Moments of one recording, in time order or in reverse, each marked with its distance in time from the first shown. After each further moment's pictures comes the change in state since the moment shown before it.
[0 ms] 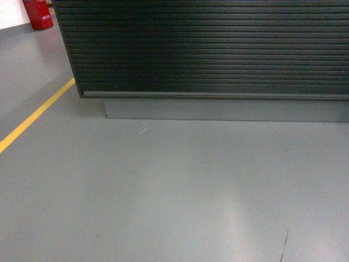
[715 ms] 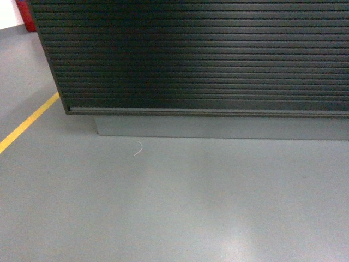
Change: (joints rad) left arm 0.000 0.000 0.000 0.000 0.000 0.000; right arm 0.000 0.000 0.000 0.000 0.000 0.000
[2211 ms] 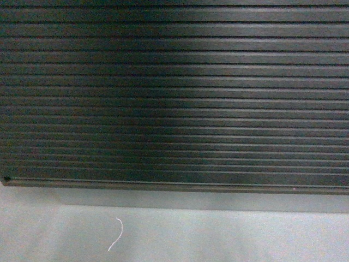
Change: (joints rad) left arm 0.000 0.000 0.000 0.000 0.000 0.000; right arm 0.000 0.000 0.000 0.001 0.000 0.000
